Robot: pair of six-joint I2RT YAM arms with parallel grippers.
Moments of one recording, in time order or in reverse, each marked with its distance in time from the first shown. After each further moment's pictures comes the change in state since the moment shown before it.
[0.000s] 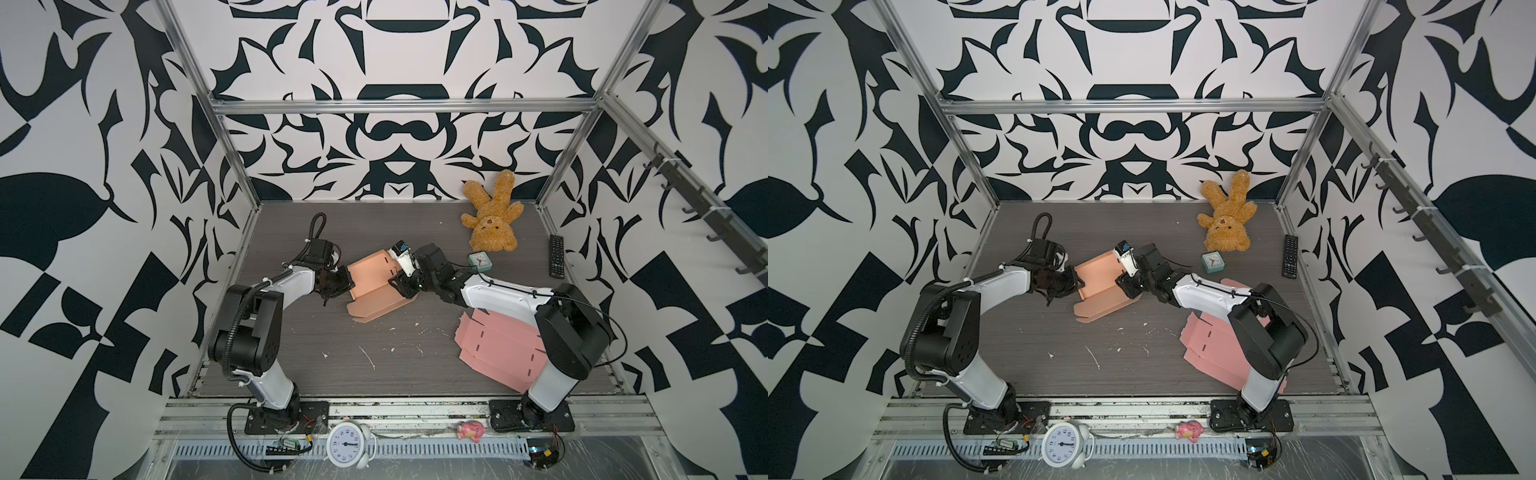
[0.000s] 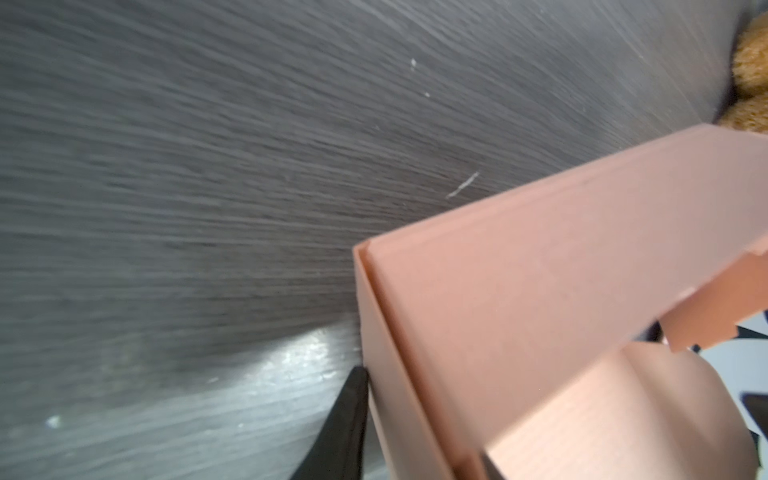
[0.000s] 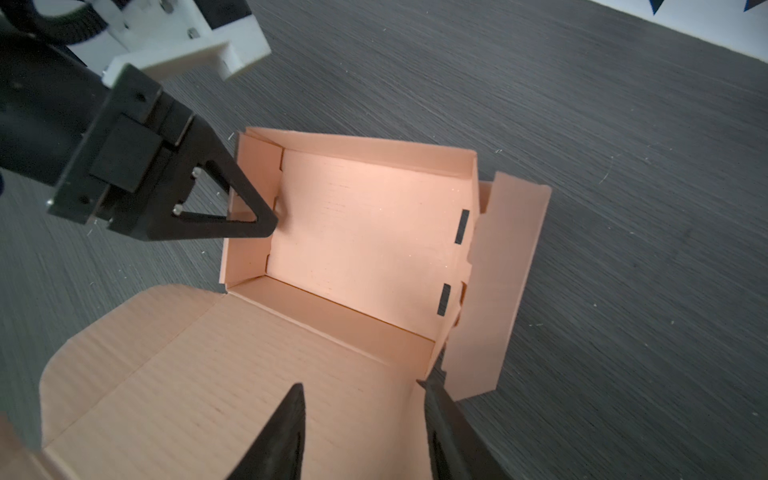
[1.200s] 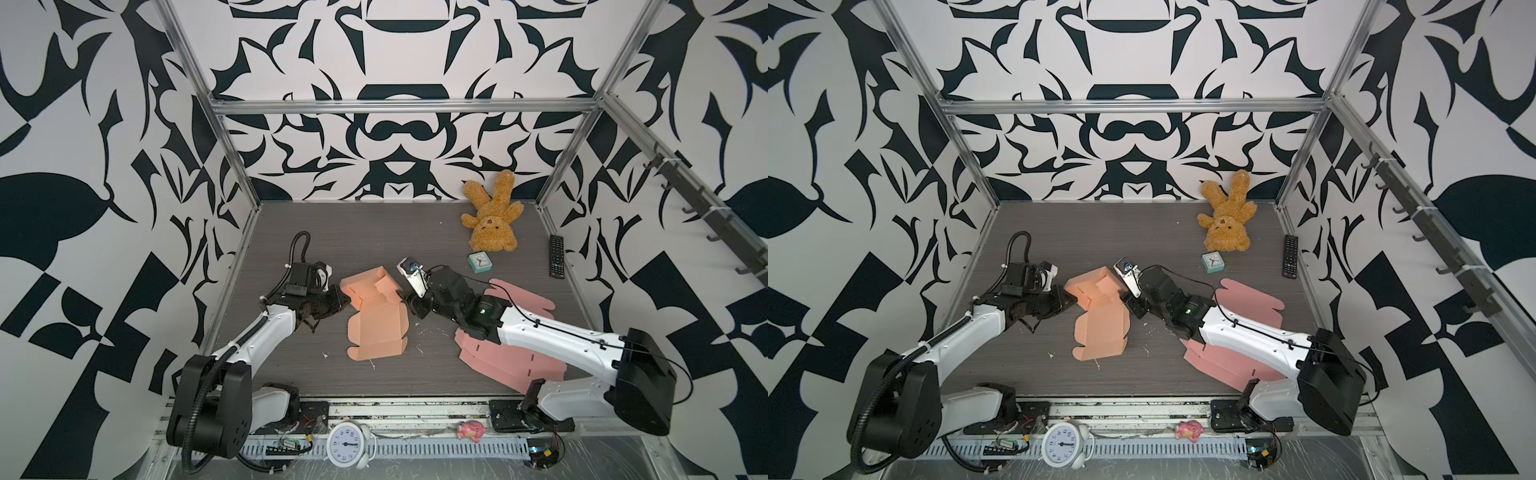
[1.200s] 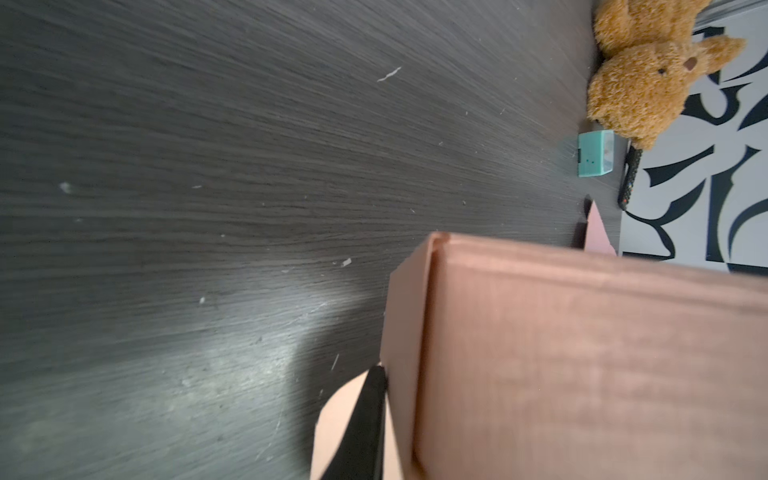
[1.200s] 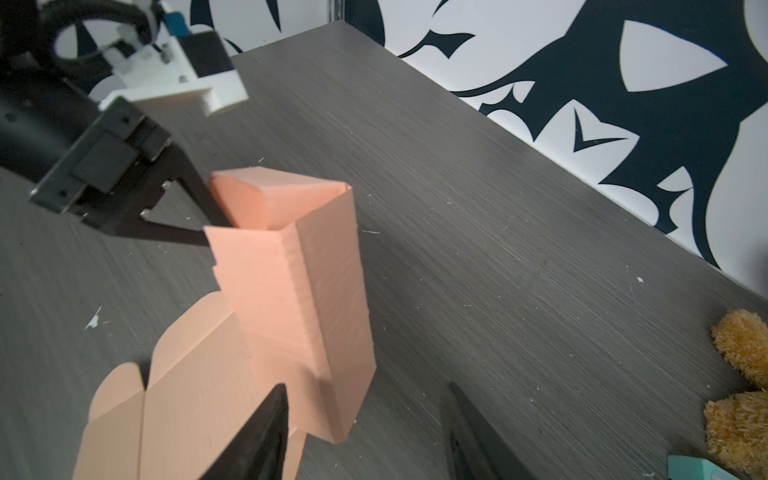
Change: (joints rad) left arm 0.011 -0.401 -0.296 0.025 0.131 0.002; right arm 0.167 -0.367 -0.192 -0.026 0.290 -0.071
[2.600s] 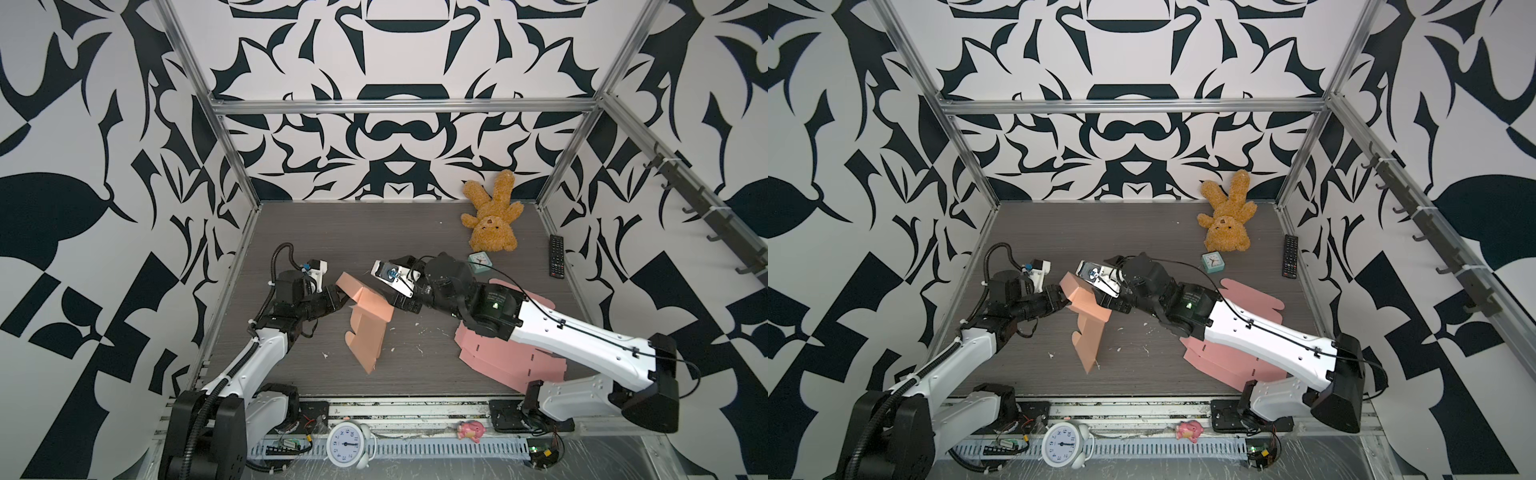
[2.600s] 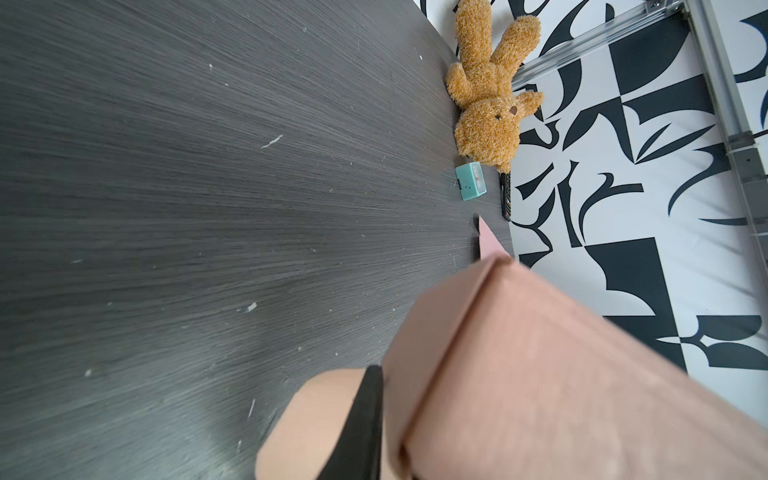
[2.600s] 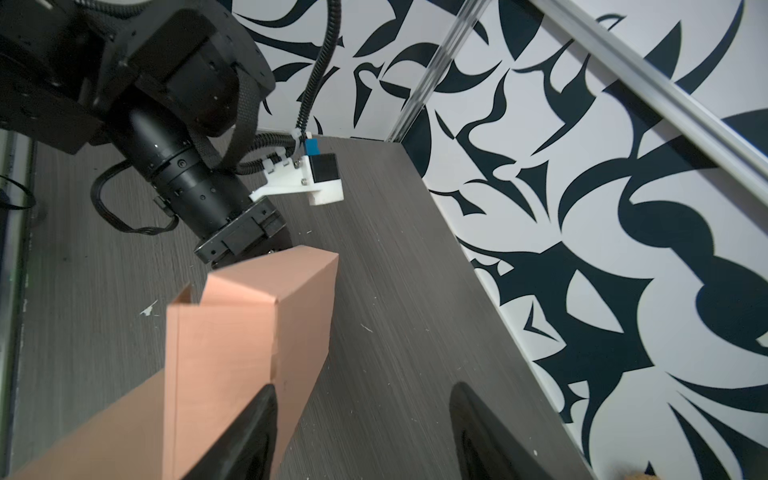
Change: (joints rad) left arm 0.064 -0.211 -0.200 0.359 0.204 -0.090; right arm 0.141 -0.026 0.370 -0.293 -0.024 -0.394
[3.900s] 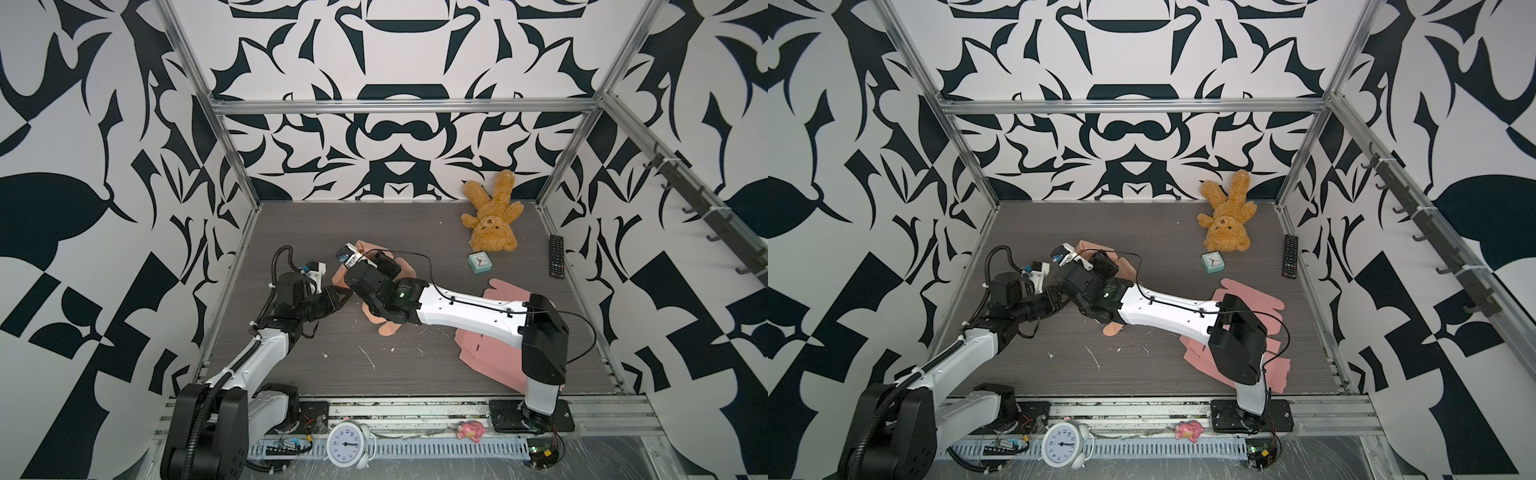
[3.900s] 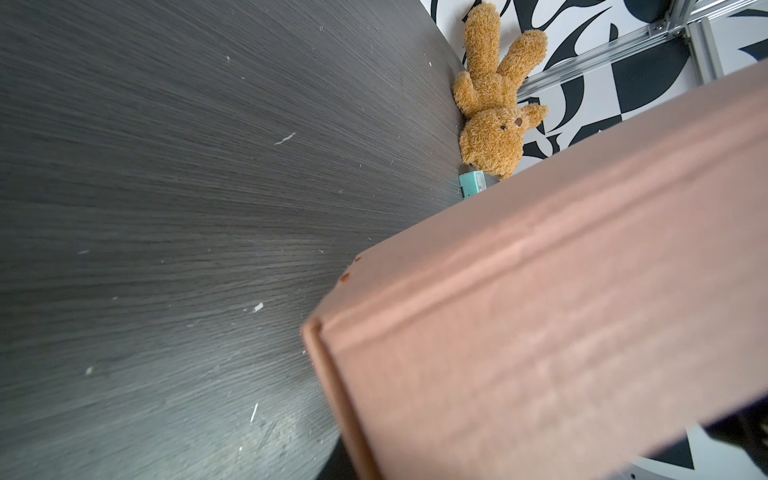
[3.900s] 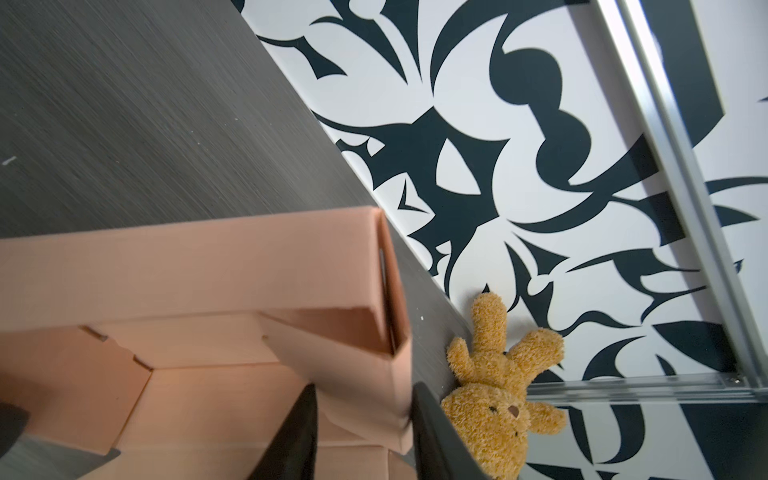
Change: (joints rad) left arm 0.005 0.029 -0.034 0.079 -0.002 -0.063; right arm 0.106 0.555 0.320 0.026 0.814 0.120
